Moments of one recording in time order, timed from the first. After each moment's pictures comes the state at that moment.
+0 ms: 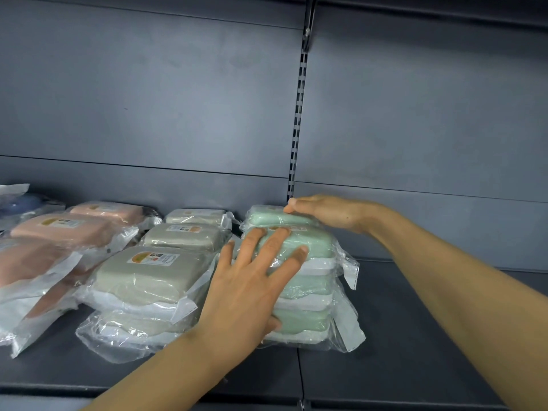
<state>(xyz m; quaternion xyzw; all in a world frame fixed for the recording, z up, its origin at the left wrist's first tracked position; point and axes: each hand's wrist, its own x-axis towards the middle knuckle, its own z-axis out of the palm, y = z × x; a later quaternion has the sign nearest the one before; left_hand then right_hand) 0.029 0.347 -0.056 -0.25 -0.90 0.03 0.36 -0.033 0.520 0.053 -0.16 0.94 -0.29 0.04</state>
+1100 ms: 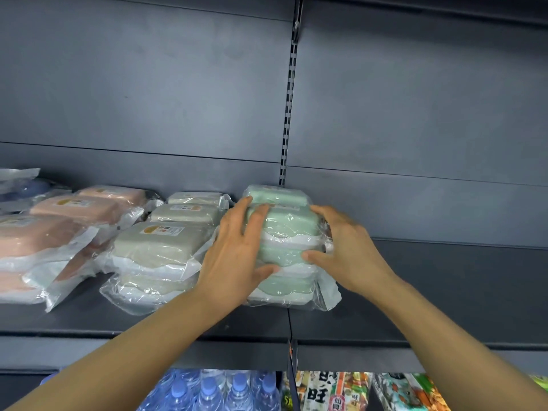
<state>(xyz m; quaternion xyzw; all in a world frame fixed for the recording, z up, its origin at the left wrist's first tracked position) 0.033 0.339 -0.064 -0.25 -0.88 -0.21 0.36 0.061 0.531 -0.028 -0.10 0.93 -0.25 -0.25</state>
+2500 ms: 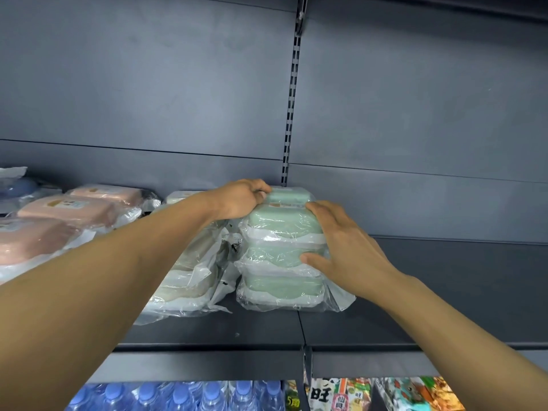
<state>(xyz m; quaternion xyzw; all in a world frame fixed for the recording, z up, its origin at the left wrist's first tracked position) -0.053 0.326 0.023 -0.24 -0.93 -0.29 0.03 0.062 0.514 -0.023 -0.12 0.96 -0.08 -0.22</state>
